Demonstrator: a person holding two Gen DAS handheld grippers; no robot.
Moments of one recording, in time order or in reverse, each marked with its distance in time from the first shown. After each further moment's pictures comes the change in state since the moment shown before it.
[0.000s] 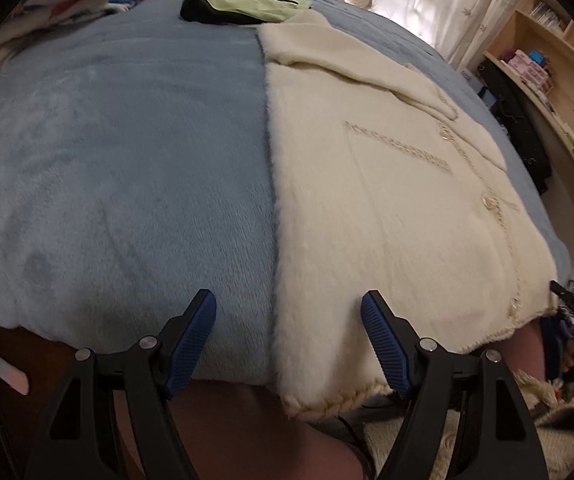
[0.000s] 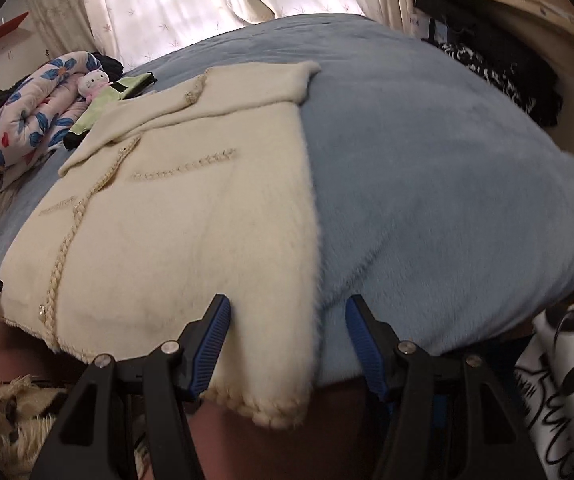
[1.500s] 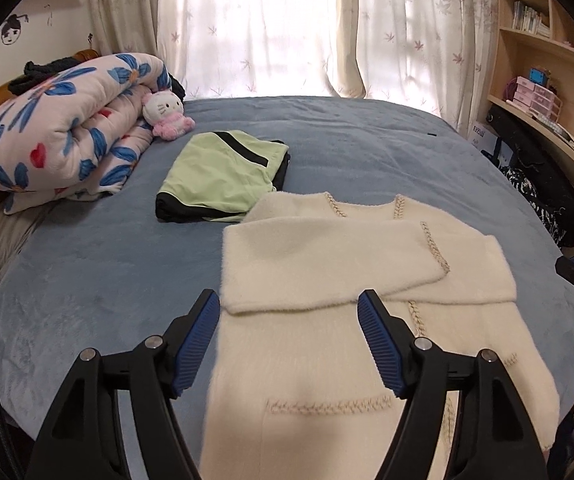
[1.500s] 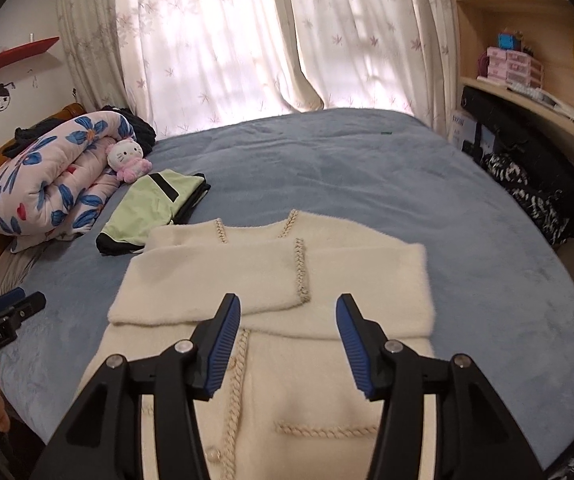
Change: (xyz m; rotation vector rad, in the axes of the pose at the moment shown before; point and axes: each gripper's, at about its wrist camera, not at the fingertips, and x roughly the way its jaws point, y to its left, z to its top) left arm -0.066 -0.177 0.205 0.153 -0.347 0.260; right arm -0.025 0.187 0.220 -0.087 -0.266 -0.009
